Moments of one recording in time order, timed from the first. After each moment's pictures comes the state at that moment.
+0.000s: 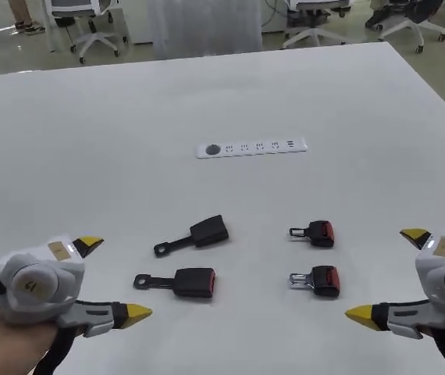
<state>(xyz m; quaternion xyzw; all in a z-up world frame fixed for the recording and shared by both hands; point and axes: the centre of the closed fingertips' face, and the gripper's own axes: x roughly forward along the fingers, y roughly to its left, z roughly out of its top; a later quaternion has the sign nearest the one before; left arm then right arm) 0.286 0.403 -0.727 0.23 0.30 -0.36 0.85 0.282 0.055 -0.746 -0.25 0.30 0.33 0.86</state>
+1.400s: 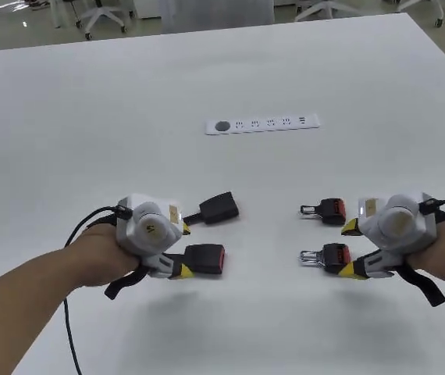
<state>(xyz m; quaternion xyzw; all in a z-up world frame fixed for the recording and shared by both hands) 0.329 0.344 -0.822 0.38 0.34 -0.53 0.68 0.318 0.097 -0.834 -0.36 0.36 0.51 0.69</state>
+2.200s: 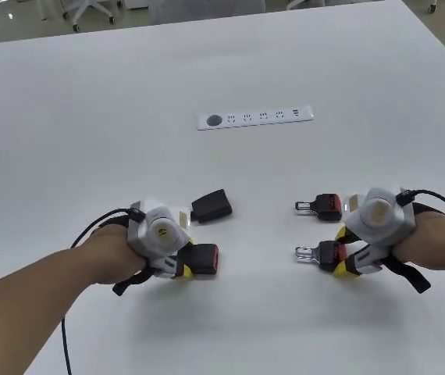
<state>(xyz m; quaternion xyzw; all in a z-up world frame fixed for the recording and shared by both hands) 0.334 0.337 -0.859 0.39 0.37 -0.54 0.64 0.322 0.092 -0.865 -0.33 0.41 0.53 0.67</state>
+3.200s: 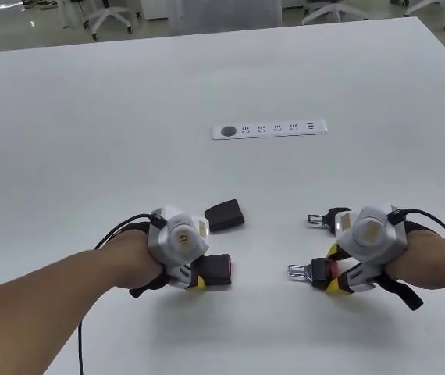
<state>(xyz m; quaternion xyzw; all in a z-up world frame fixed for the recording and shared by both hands) 0.326 0.333 -0.861 0.39 0.39 -0.55 0.63 0.316 0.140 -0.864 -0.34 0.39 0.56 0.65</state>
